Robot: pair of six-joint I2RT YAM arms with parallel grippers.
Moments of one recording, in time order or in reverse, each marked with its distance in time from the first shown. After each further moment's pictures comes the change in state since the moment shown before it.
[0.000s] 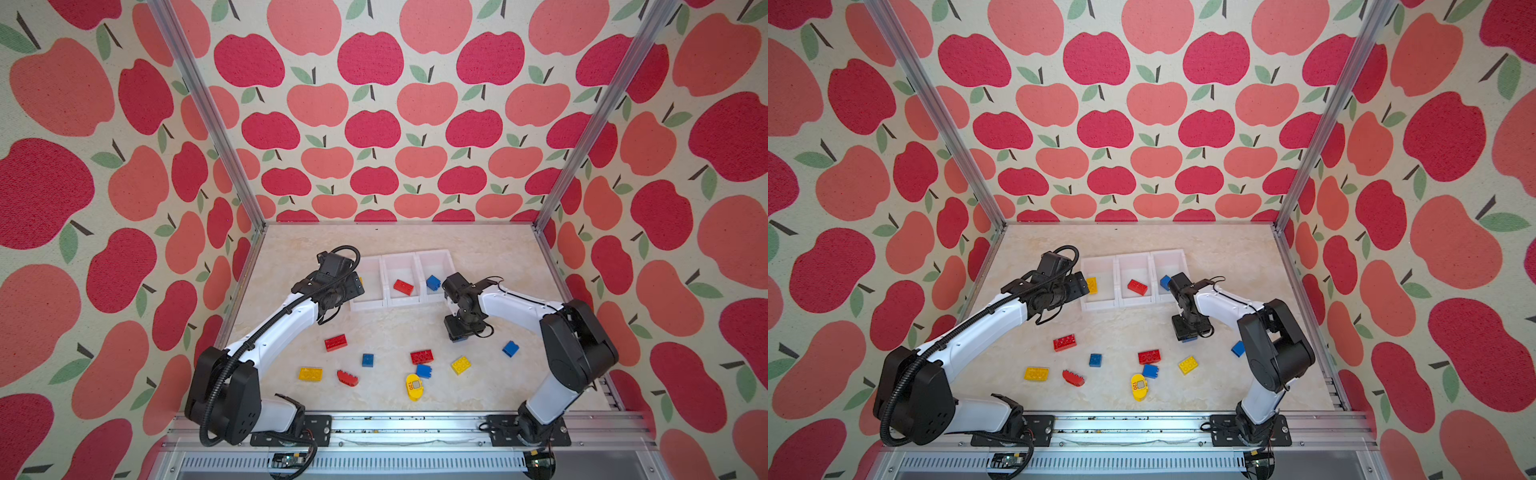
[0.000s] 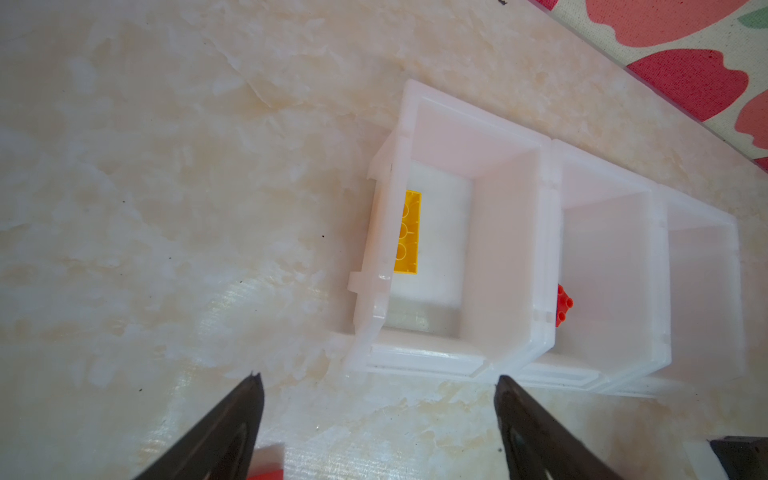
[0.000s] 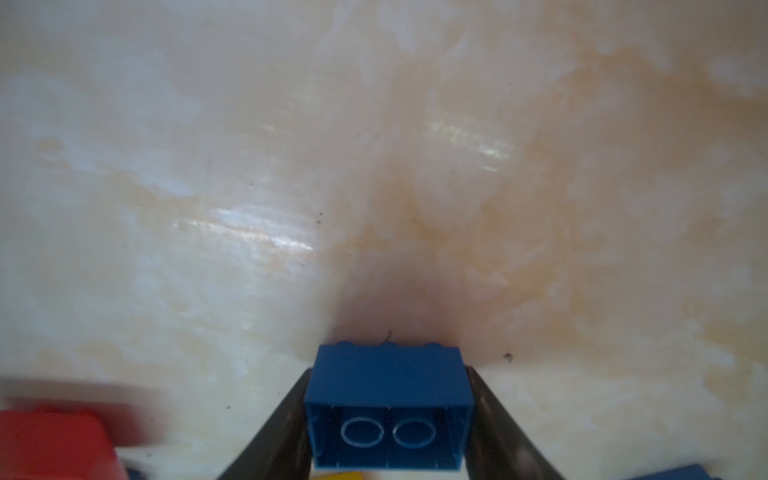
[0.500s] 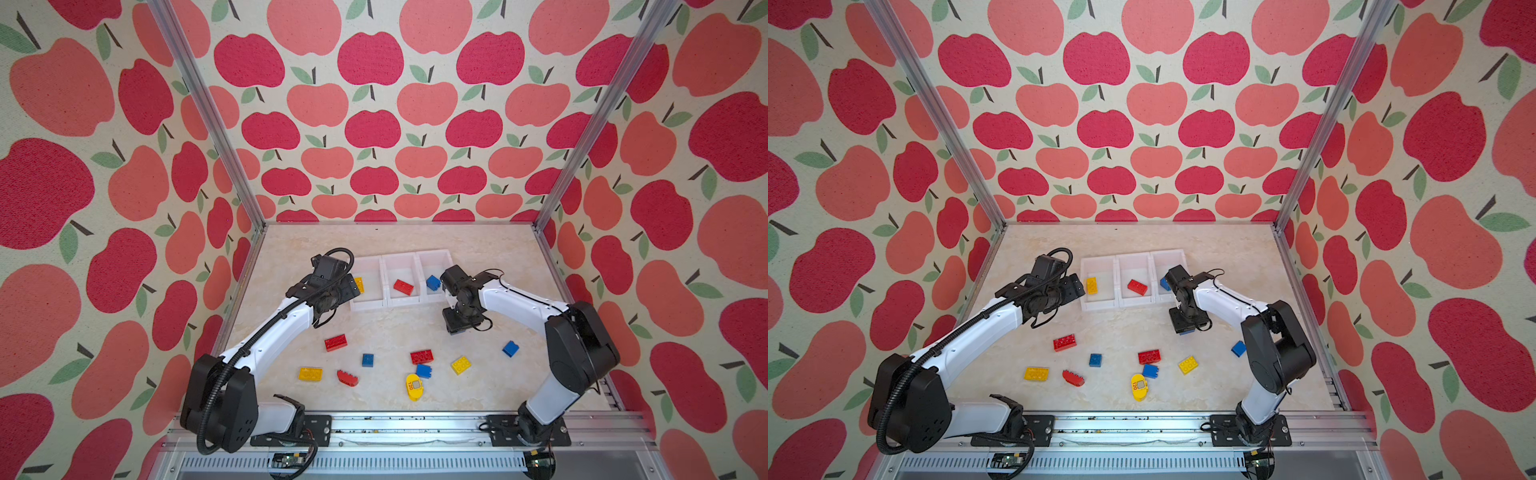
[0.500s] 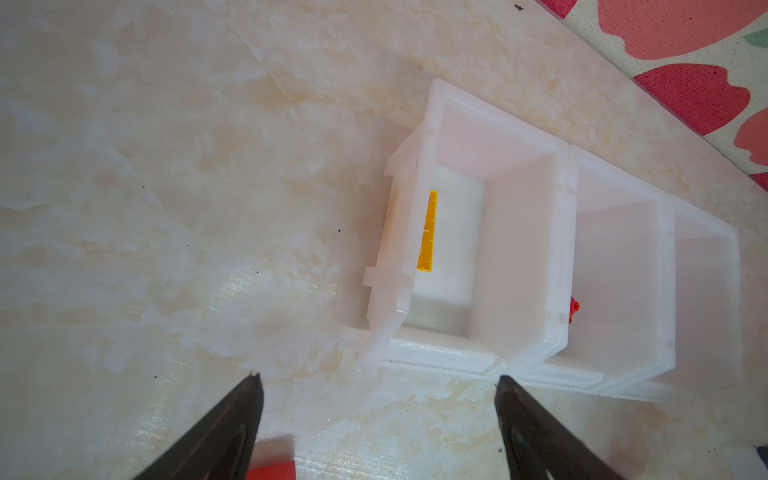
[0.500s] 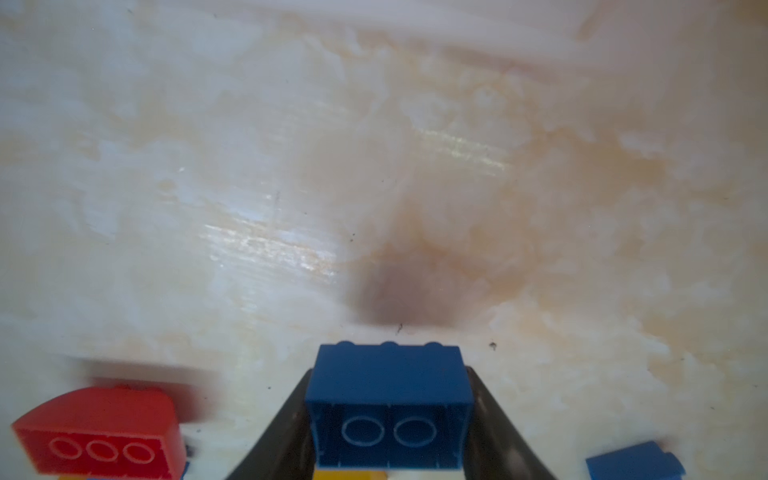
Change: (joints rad) left arm 0.034 -0.046 -0.043 0.004 0.022 -0.015; right arm 0.011 -0.018 0.121 -0.068 0.009 0.002
